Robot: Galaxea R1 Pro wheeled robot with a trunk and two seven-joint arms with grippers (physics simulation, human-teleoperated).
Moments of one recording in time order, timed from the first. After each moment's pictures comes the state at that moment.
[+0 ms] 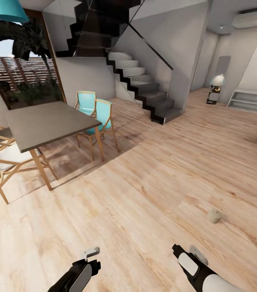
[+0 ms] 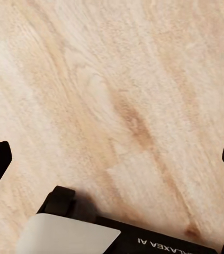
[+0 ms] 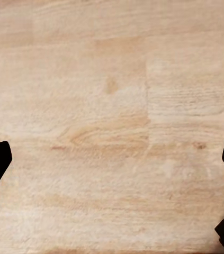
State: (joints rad) left arm -0.42 -0.05 -0.34 -0.60 0.64 0.37 0.48; right arm -0.60 0.00 0.24 -0.23 -1.01 -0.08 -0.35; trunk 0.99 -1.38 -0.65
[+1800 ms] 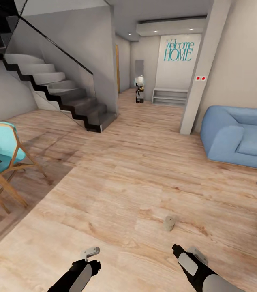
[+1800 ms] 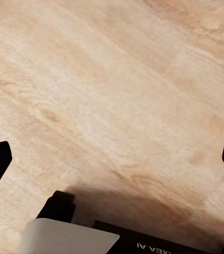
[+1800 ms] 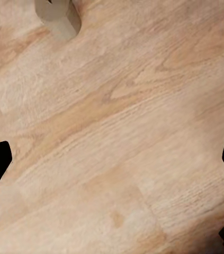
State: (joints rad) left arm -0.42 -0.05 -0.34 -0.60 0.64 0.37 0.48; right arm -0.60 0.00 0.24 -0.23 -1.01 -0.08 -0.35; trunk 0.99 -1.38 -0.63
